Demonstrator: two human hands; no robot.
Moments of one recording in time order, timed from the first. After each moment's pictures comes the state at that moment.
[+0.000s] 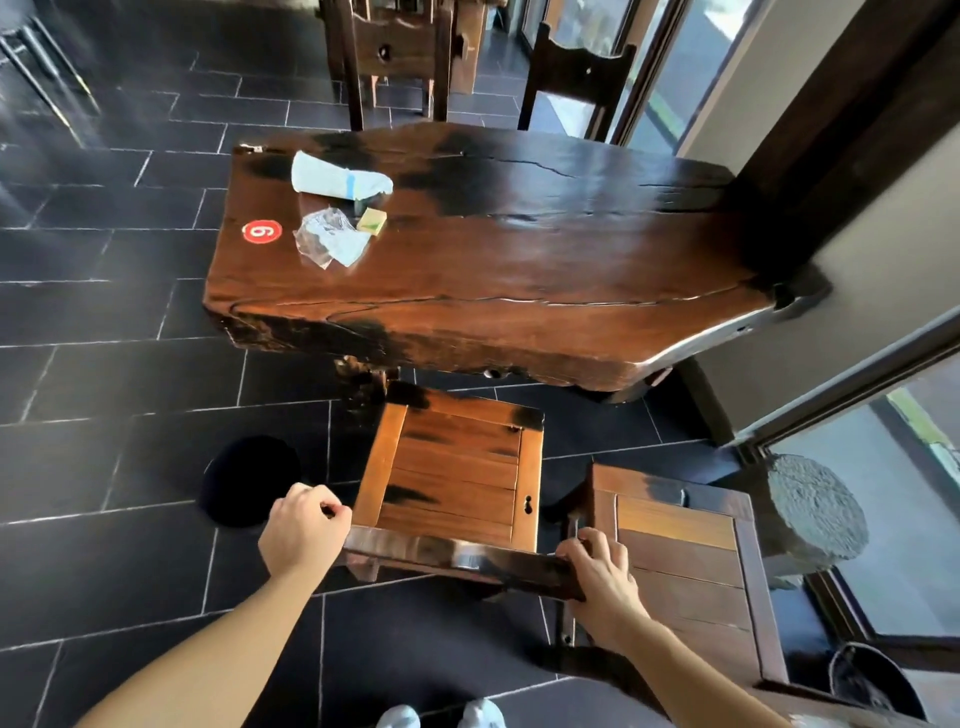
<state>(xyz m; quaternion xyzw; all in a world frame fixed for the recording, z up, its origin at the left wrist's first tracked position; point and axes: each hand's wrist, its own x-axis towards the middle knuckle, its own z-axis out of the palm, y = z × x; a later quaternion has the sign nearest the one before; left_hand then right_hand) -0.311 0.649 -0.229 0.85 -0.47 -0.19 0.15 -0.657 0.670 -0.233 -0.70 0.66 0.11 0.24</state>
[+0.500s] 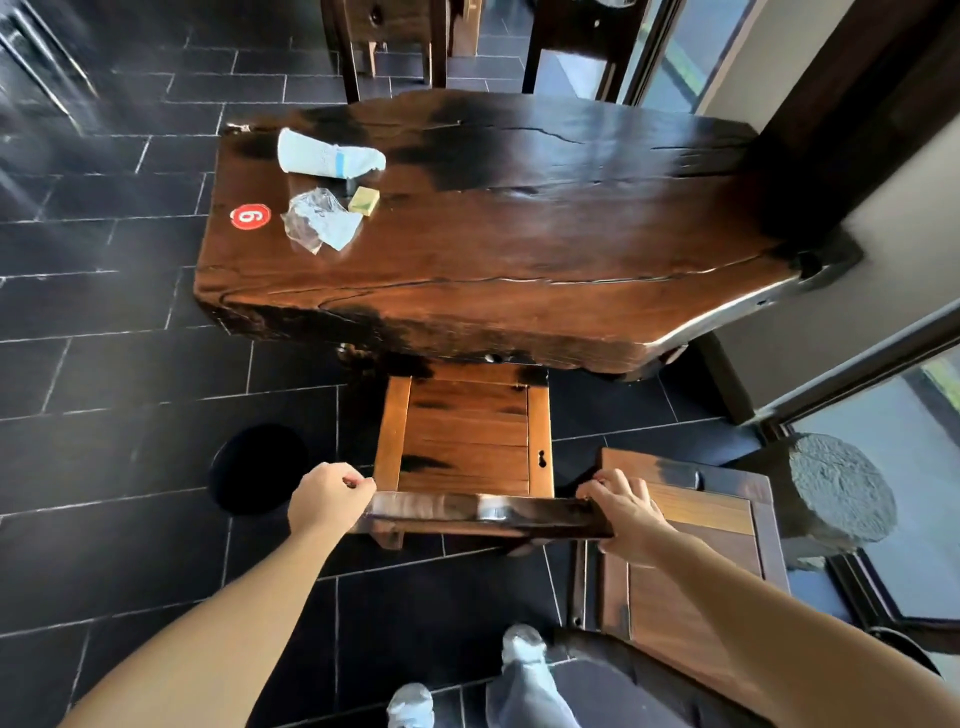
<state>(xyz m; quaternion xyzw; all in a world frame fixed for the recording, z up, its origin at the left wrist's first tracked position) -0.337 0.605 -0.230 0.84 -0.45 -0.28 0.10 -0.702 0.586 -0.231 -0.73 0.61 0.18 0.25</state>
